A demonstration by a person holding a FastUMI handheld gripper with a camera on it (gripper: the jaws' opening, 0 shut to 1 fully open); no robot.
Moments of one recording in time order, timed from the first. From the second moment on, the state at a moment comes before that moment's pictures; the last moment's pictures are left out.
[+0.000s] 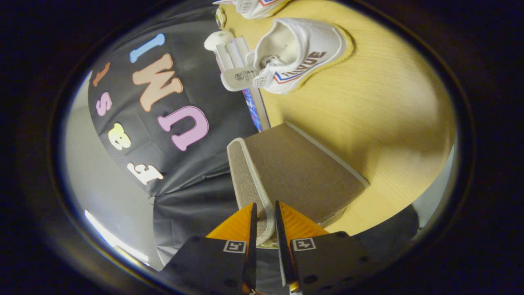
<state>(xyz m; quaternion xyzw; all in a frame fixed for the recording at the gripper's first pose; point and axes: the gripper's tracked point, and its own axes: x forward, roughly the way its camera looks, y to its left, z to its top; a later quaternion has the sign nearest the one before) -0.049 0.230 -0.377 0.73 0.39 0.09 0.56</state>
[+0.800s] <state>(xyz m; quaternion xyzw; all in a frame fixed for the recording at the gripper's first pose) -0.050 0.248 -0.313 0.60 0.39 0.17 0.67</state>
